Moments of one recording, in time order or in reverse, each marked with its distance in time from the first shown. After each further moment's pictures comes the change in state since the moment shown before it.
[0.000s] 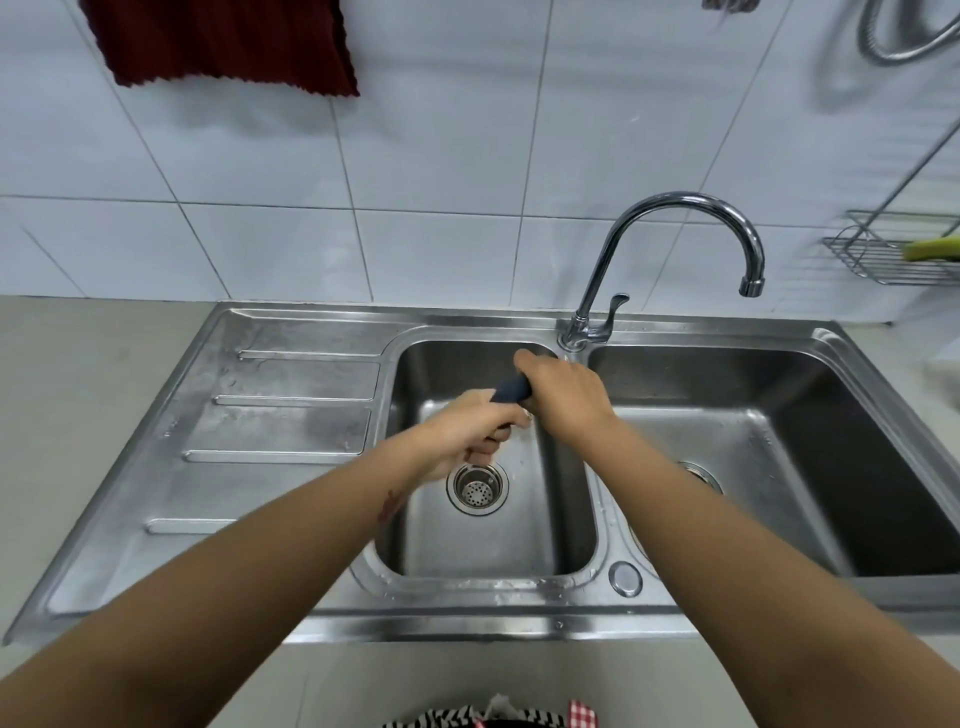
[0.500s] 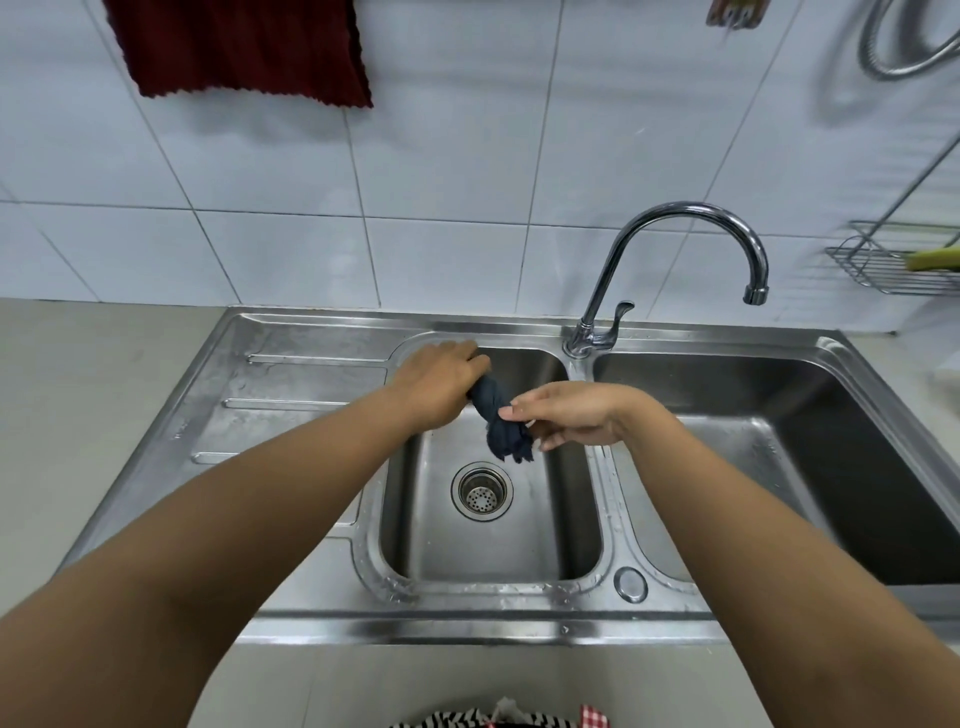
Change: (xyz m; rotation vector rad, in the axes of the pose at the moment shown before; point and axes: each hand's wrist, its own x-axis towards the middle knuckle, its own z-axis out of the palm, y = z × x) left_hand 0.031 0.010 -0.066 1.560 0.324 0.617; right_hand 0.002 0.008 -0.016 1.075 -0.829 0.250
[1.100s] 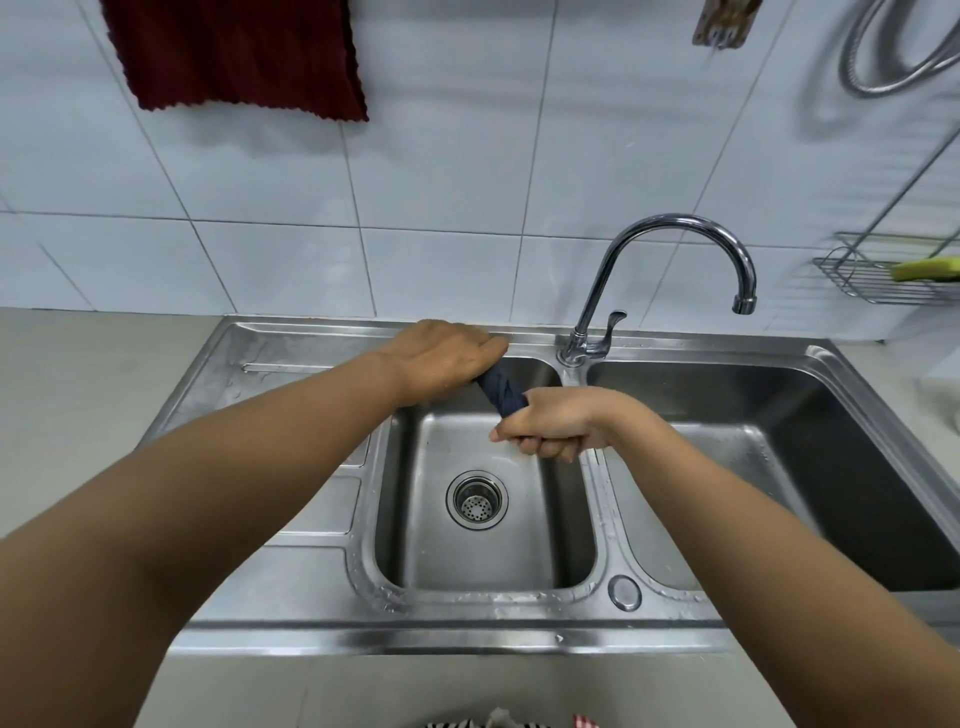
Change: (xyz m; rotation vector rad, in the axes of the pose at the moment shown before) left_hand 0.008 0.004 -0.064 0.141 -0.108 0.155; right_hand -0.015 -0.025 0.013 -0.253 0.038 0.137
